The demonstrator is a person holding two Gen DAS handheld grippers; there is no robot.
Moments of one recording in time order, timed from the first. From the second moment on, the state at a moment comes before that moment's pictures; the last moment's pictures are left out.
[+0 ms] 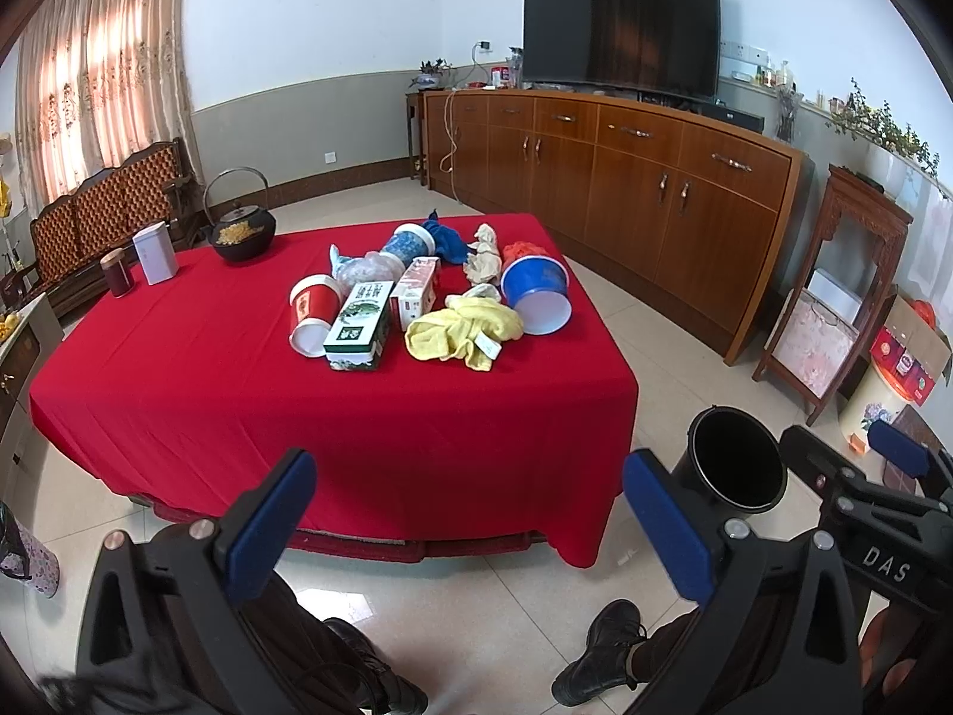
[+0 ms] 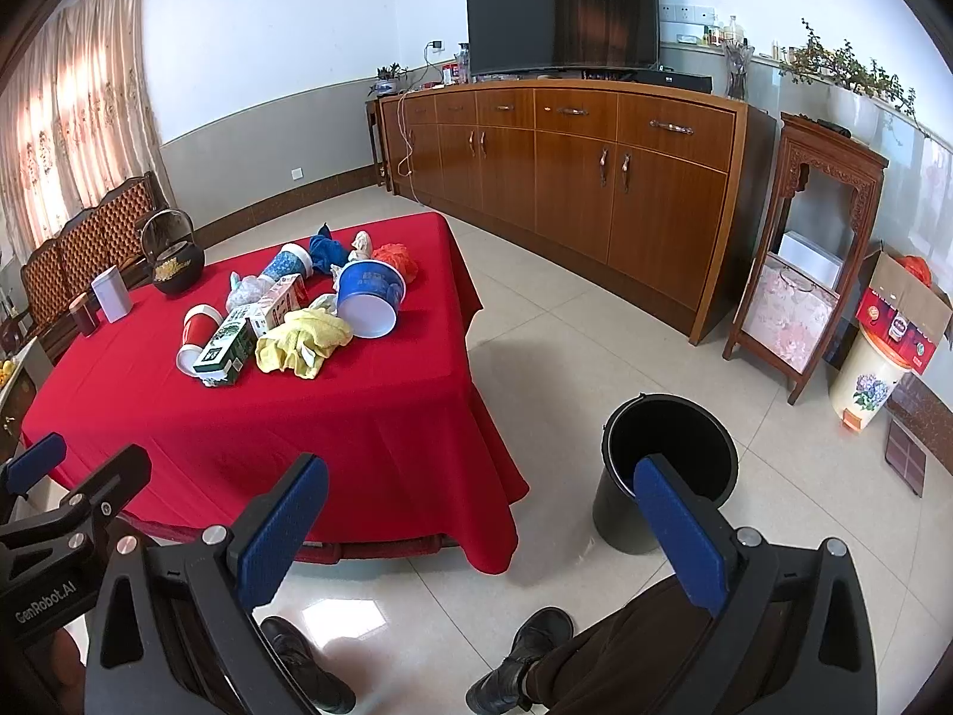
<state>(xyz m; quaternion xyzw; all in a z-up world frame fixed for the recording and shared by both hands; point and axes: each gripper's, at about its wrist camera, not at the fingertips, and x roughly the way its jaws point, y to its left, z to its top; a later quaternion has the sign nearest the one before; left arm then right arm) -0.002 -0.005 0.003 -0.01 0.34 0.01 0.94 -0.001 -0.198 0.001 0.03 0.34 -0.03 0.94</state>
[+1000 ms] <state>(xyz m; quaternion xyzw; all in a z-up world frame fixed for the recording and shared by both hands) -0.010 -0.001 0.011 -0.02 0.30 0.01 0.95 -0.007 -0.202 0.011 0.04 0.30 -0.05 0.95</state>
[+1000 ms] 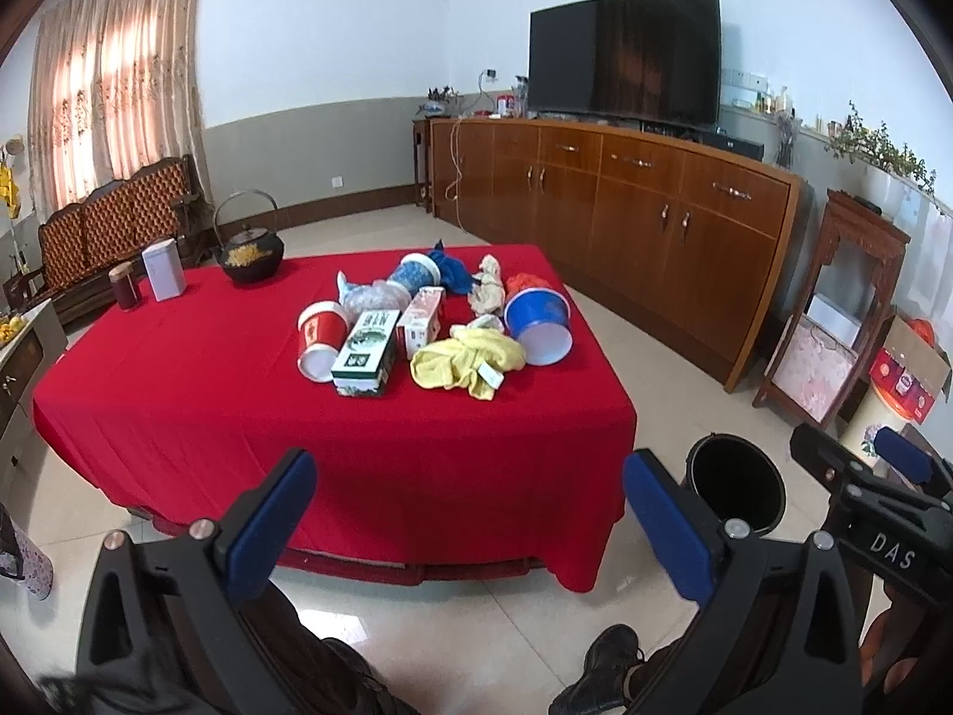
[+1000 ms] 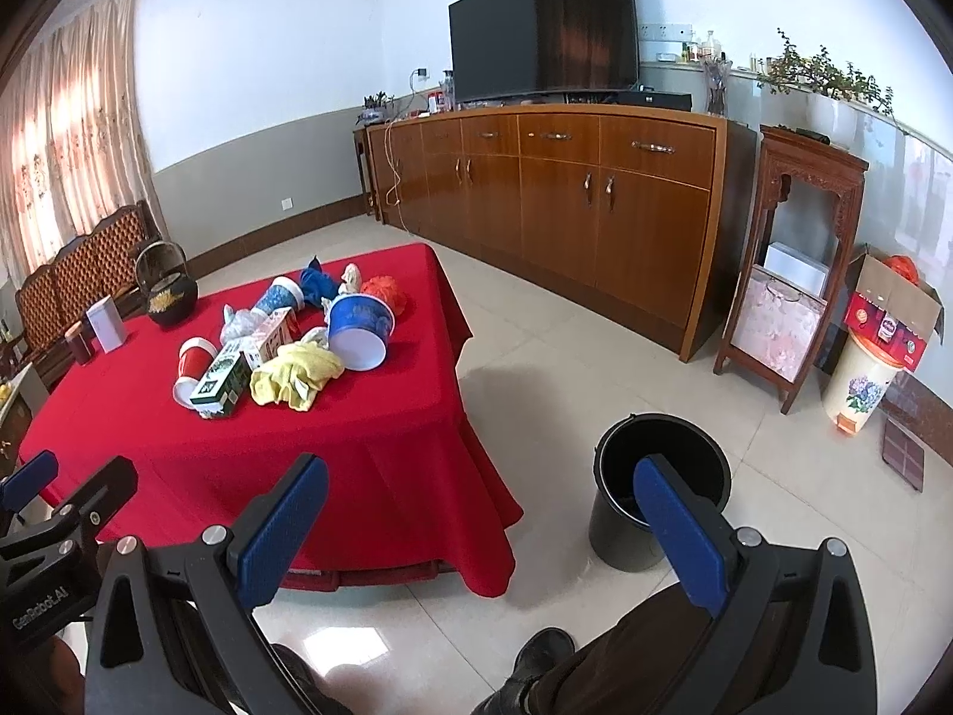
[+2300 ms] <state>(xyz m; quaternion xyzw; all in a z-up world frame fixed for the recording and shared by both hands) 0.003 0.018 0.004 -0.03 0.29 0.03 0.95 -0.005 -0.201 0.015 0.04 0.28 -0.05 0.96</state>
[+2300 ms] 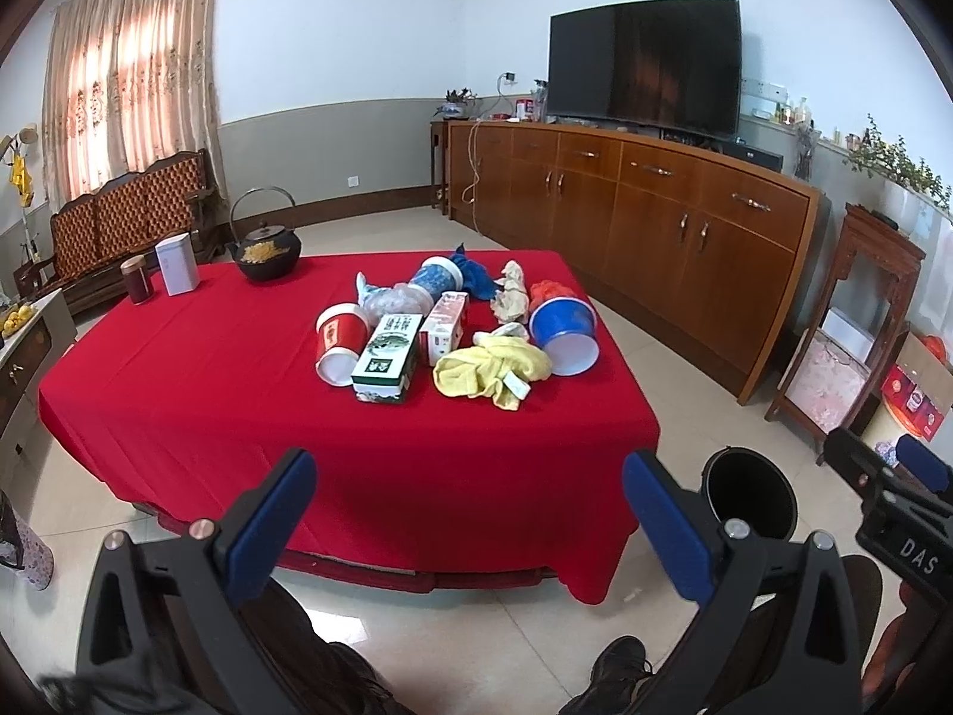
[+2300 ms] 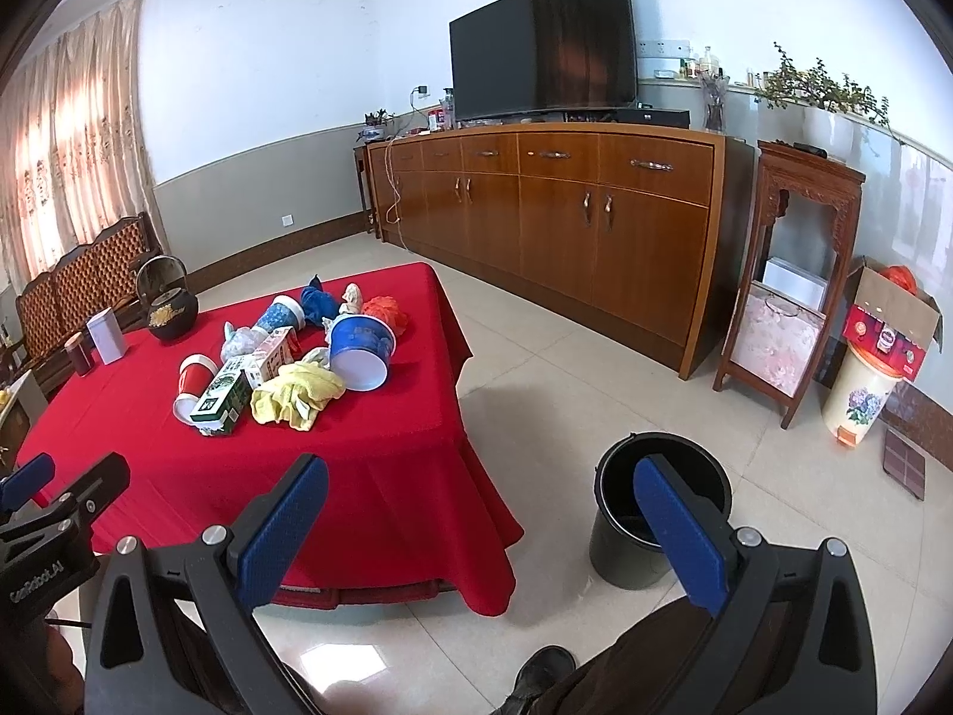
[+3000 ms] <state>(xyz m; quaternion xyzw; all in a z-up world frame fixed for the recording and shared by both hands) 0.065 0.071 -0.013 -0.06 0.33 0.07 0.94 0.081 -0.169 -0.002 0.03 0.30 -0.01 0.95</state>
